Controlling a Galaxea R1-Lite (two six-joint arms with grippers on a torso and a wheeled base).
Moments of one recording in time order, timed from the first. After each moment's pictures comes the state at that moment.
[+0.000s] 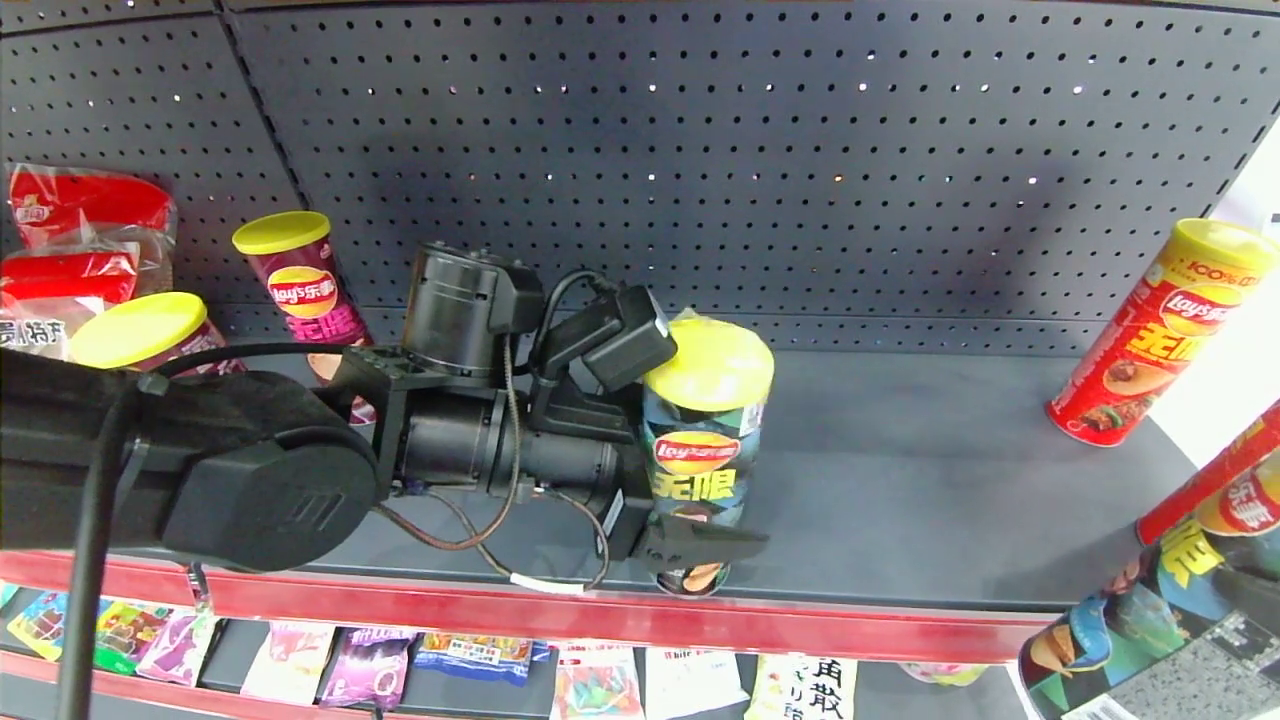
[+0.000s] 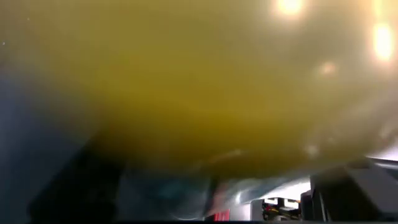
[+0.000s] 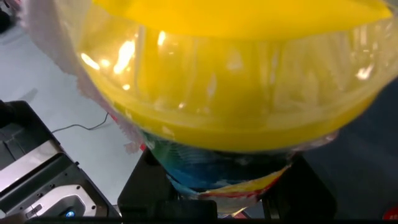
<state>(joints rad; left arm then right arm) -0.67 1.82 -1.05 -0.35 -0.71 0.31 0.24 0.74 -0.55 0.00 0.45 -0.10</state>
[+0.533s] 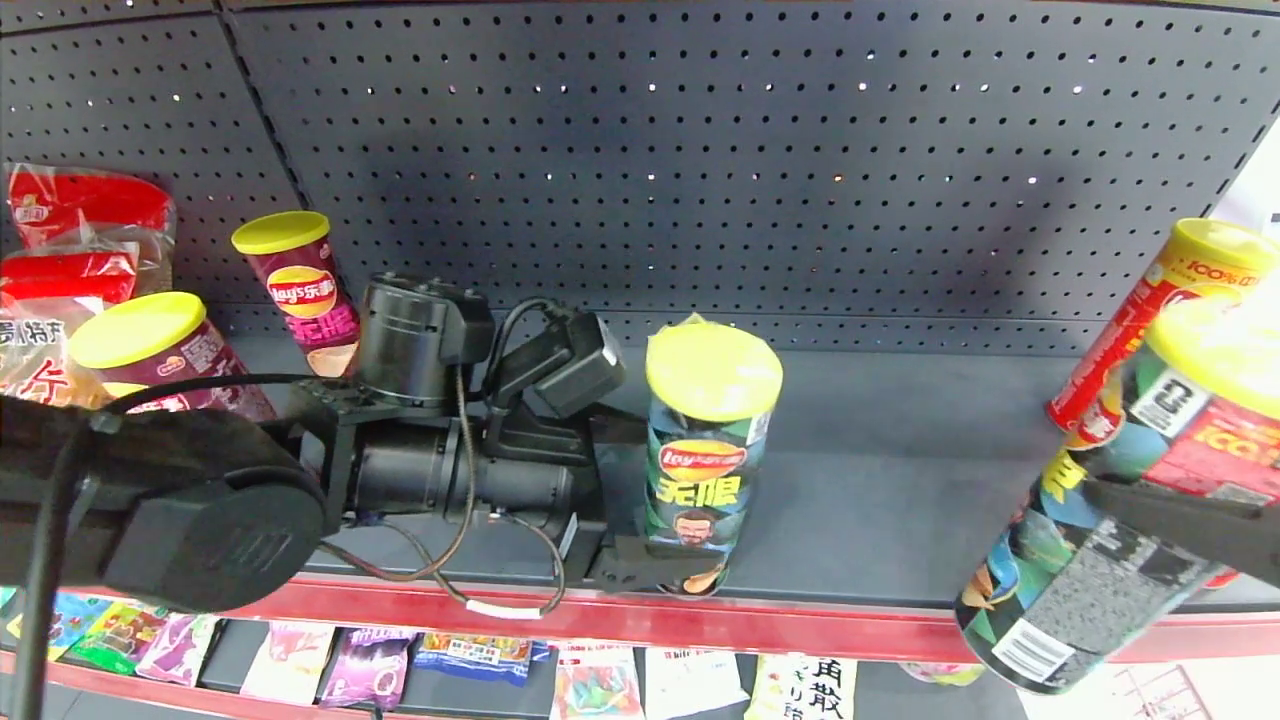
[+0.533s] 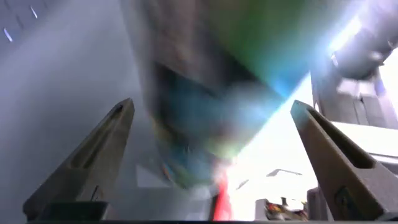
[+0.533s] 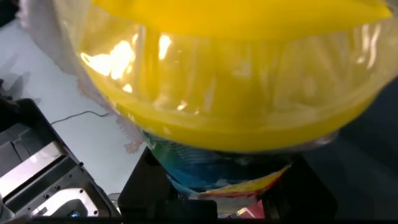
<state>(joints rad) -0.62 1.76 -0.90 -0.43 -0.71 0.32 0.29 0.99 -0.68 -0.03 0.46 -0.11</state>
